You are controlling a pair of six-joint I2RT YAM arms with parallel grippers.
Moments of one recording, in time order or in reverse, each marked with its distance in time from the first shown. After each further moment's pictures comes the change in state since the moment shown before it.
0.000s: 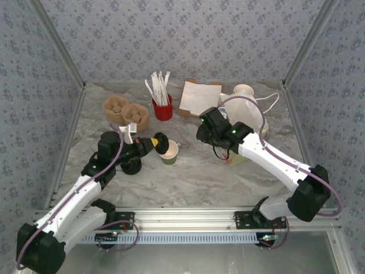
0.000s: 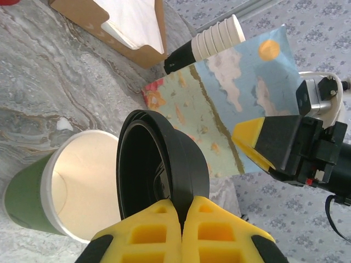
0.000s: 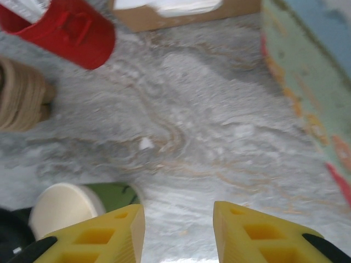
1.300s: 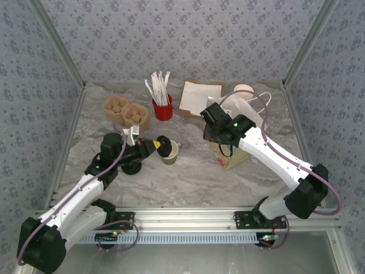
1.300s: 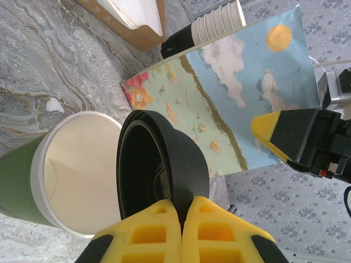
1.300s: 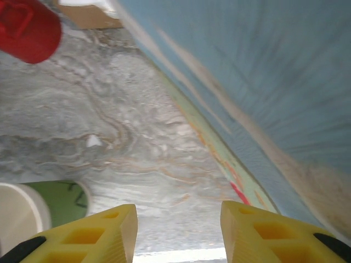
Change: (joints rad) left arm 0.000 0.037 -0.049 0.076 0.053 -0.051; right arm -0.023 0.032 0.133 -0.277 0.139 -0.079
